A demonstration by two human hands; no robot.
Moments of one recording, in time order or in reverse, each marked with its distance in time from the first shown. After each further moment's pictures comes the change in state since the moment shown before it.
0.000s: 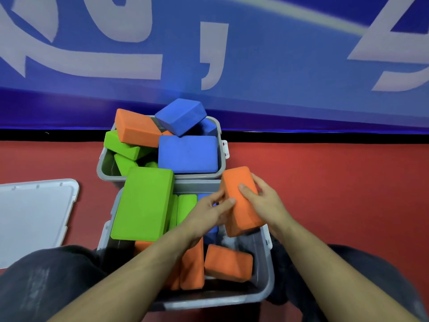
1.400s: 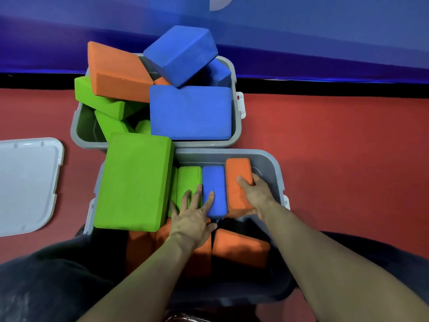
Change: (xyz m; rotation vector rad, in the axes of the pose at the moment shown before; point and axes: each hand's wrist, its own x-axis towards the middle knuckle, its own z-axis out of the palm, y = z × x) left_hand 0.066 -0.147 -0.066 1.442 0.022 -0.297; right_hand 0.112 0.137 0.061 -0.059 0.053 0.565
